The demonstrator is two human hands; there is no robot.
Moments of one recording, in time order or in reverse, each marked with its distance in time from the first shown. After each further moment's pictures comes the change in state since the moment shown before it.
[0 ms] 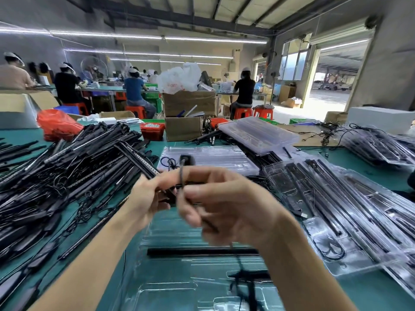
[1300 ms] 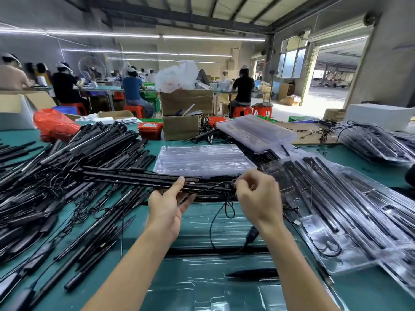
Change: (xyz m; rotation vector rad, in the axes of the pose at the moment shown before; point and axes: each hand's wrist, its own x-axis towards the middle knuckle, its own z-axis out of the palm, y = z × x) left_hand -0.013 -0.022 0.062 -0.479 0.365 -0.104; right_hand -0.018 0.050 -0.097 -1.061 1.292 -0.144
